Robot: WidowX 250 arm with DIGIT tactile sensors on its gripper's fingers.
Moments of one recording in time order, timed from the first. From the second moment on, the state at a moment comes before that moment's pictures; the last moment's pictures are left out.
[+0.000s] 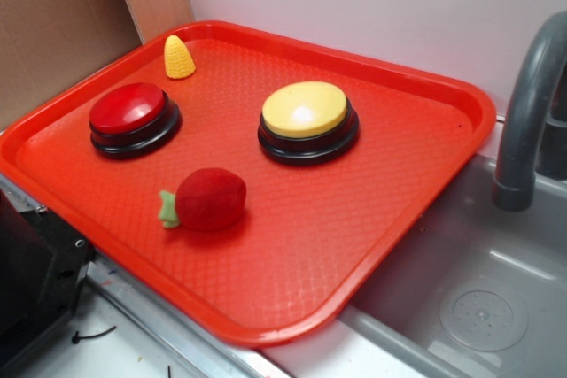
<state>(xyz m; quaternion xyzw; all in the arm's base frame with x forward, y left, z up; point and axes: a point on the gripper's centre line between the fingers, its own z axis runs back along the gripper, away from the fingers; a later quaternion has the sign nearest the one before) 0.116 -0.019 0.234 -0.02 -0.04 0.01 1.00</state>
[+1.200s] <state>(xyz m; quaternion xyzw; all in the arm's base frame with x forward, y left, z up) 0.147 0.075 0.101 -0.03 0.01 0.08 1.00</state>
